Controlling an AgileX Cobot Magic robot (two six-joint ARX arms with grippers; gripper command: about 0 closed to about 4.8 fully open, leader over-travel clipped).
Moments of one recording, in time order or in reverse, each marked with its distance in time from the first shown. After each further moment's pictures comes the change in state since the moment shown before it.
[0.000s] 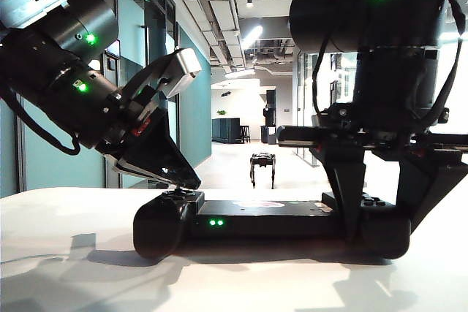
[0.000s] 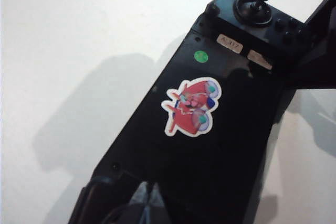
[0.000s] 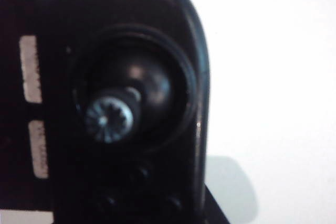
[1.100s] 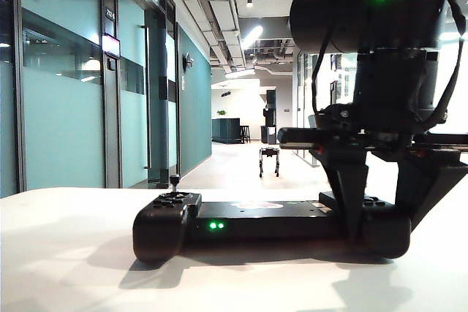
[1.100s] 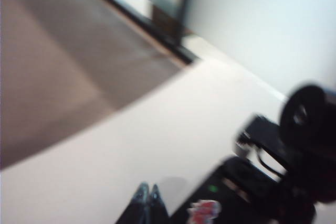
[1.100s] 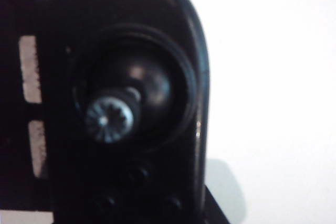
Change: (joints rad) left arm 0.000 -0.622 0.032 -0.161 -0.259 -0.290; right arm -0.002 0.000 -0.002 0.011 0.011 -0.056
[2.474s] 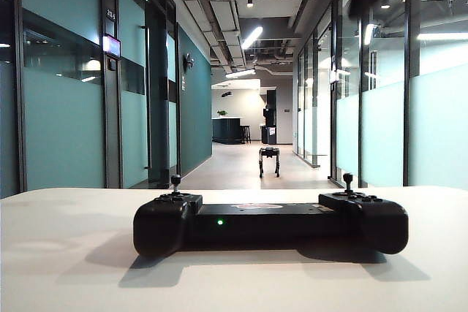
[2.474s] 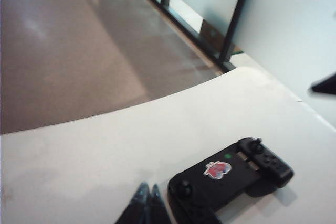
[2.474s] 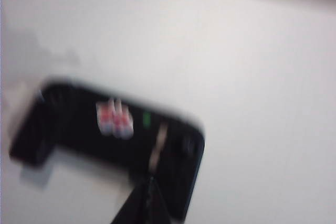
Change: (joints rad) left arm 0.000 -0.493 0.048 -0.499 -0.222 -0.066; right arm 0.023 -0.446 0.197 -0.095 0.081 -0.302
